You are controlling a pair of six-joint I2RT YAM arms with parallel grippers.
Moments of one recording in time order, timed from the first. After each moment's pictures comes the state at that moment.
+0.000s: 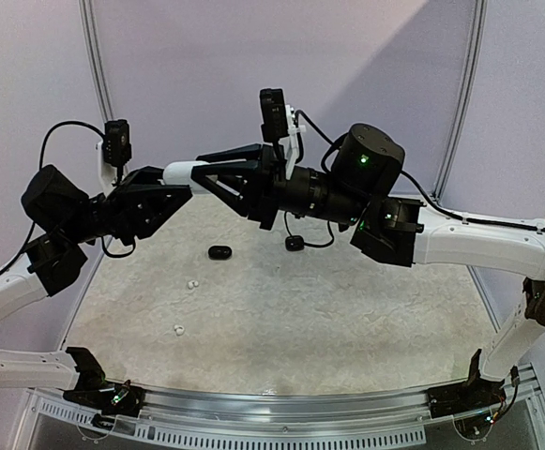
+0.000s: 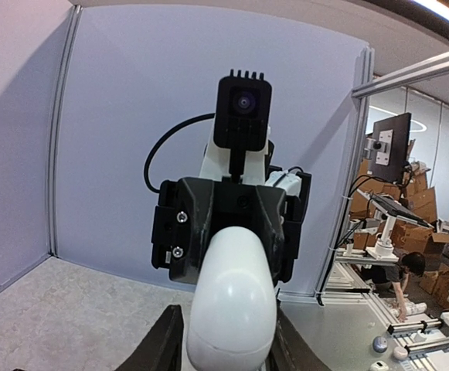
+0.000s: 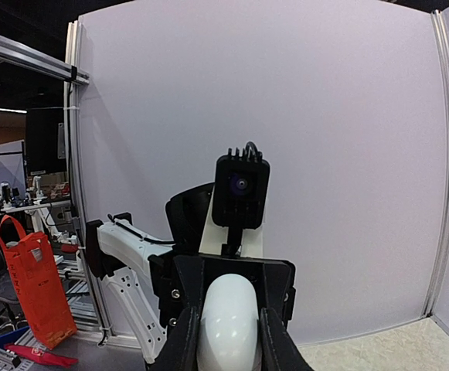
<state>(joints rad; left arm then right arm) -0.68 0.92 0.83 0.49 0.75 -0.46 1.15 1.66 1.48 0.53 -0.40 0.22</state>
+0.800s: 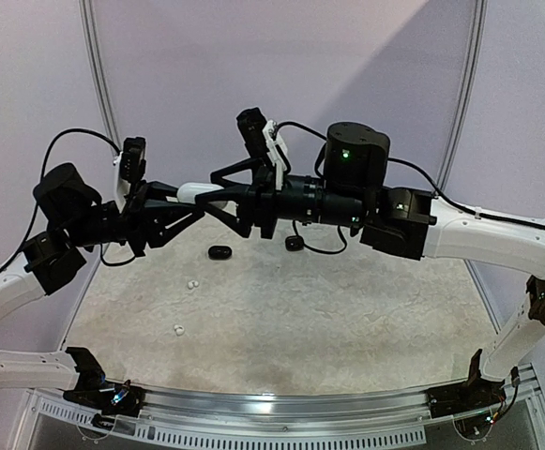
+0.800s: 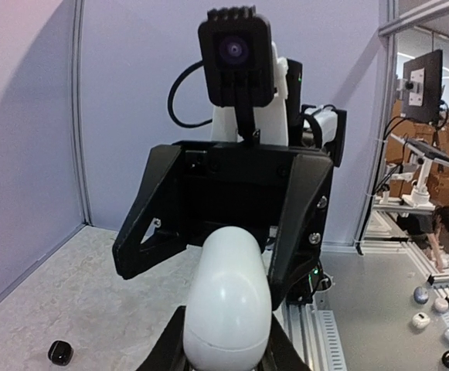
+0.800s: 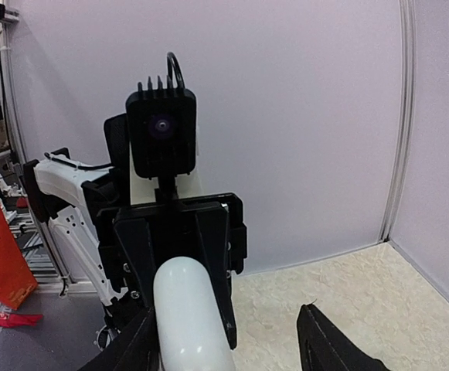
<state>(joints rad) -0.68 0.91 0.84 0.23 0.75 -0.19 1.15 1.63 1.52 0.17 -0.25 0.10</state>
